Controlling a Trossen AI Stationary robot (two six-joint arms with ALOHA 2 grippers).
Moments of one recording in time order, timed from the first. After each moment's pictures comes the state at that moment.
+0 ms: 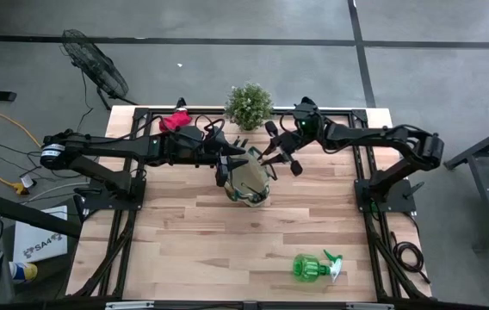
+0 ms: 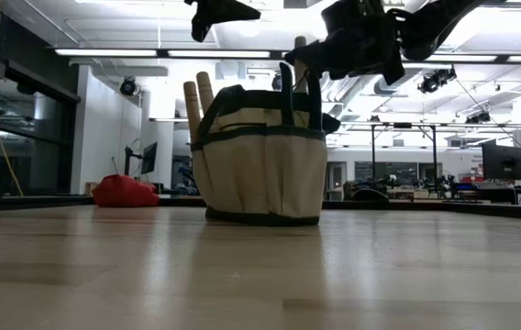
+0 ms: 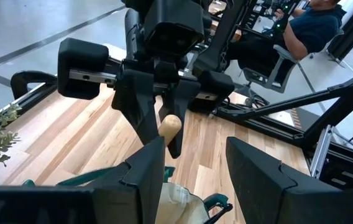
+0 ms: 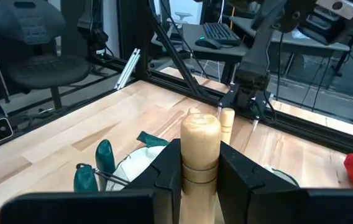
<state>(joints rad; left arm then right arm) 0.04 1.28 1.10 -0.06 -0.09 -0.33 -0.43 1.50 0.88 0.34 -0.92 -0.37</state>
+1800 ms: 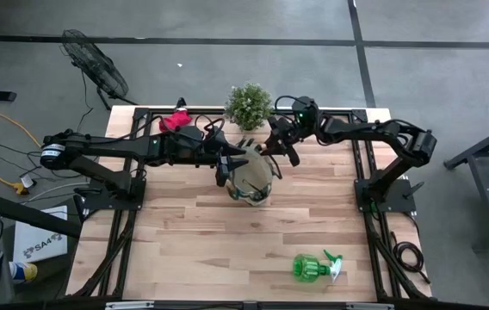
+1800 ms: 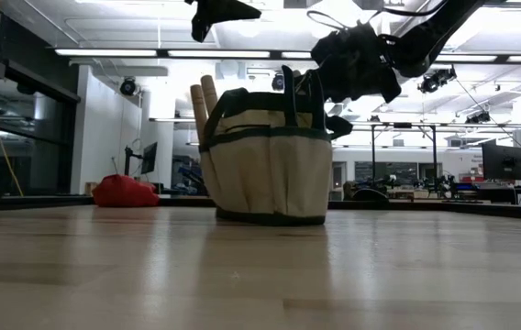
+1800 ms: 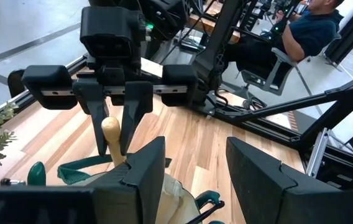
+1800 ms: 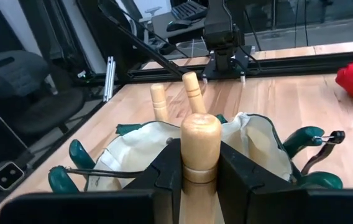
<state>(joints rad) 0.04 1.28 1.10 -0.05 -0.09 -0.35 -0.55 1.58 0.88 0.36 -0.95 -0.07</state>
